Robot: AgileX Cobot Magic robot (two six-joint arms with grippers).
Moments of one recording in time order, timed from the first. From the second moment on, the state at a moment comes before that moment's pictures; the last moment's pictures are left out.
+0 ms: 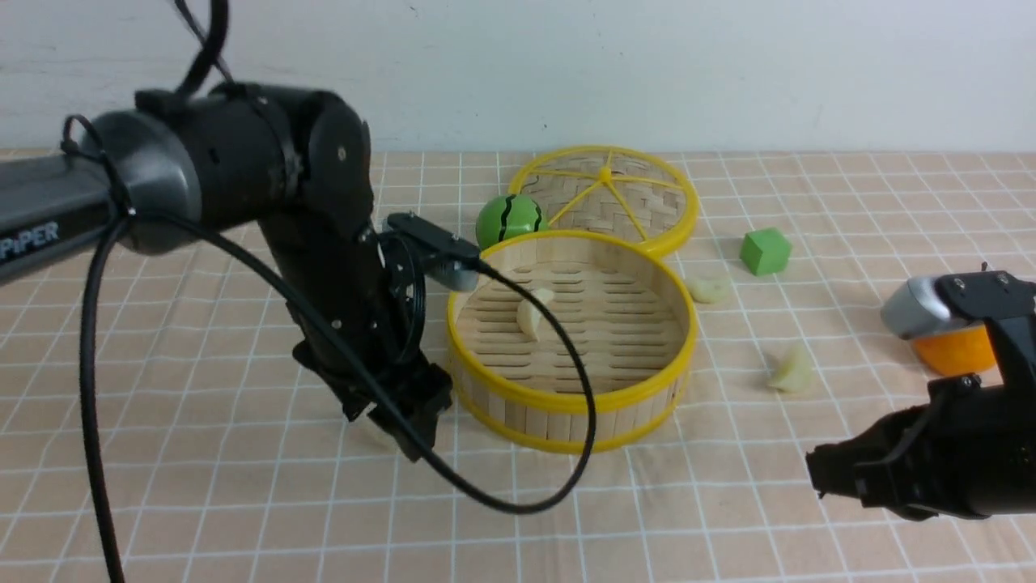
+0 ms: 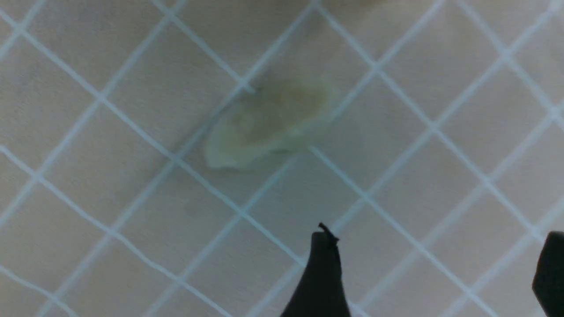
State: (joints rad) right arm 0.13 1.19 -0.68 0.87 0.66 -0.74; left arm -0.42 1.88 -1.46 -0.09 1.07 0.35
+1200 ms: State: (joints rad) right arm 0.13 1.20 -0.68 0.89 0.64 -0.74; left arm -0.48 2.06 -1.91 -0.38 1.06 0.06
